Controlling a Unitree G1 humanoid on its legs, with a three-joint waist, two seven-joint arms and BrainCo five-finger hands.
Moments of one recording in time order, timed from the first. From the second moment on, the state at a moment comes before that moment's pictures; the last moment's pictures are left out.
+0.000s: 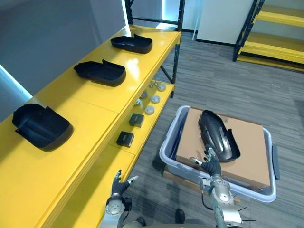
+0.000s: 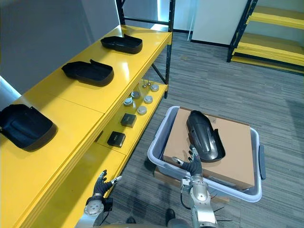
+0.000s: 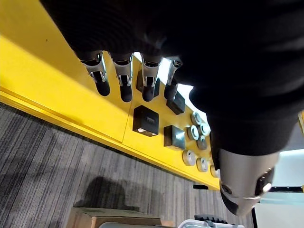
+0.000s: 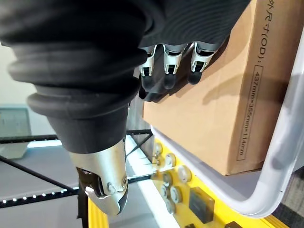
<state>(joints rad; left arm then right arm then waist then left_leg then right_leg) 0.16 0.03 0.00 0.58 0.15 -0.05 0.24 0.14 0.00 -0.03 0.17 0.03 -0.14 -0.14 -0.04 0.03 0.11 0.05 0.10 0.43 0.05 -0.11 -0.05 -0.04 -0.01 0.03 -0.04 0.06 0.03</state>
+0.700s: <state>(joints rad) 0.17 0.01 -0.01 0.62 0.15 -0.05 0.22 0.12 -0.05 -0.20 0.10 -0.05 -0.14 -0.30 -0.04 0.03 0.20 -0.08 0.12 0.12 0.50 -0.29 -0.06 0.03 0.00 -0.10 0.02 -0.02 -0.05</state>
